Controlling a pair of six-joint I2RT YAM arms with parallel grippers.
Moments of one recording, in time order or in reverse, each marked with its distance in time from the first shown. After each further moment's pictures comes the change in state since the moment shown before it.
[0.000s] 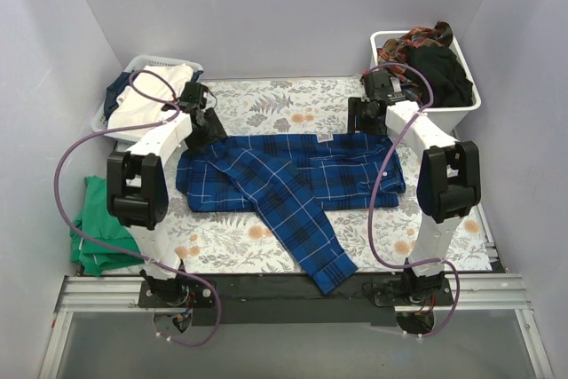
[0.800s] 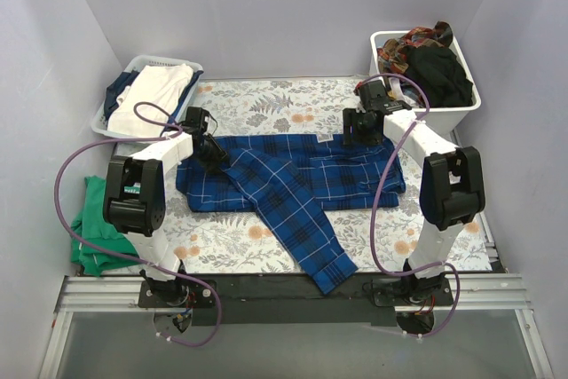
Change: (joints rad) left arm 0.000 -0.110 -0.327 0.183 0.193 -0.215; right arm 0.039 -0.080 -0.122 0.013 -0.050 0.006
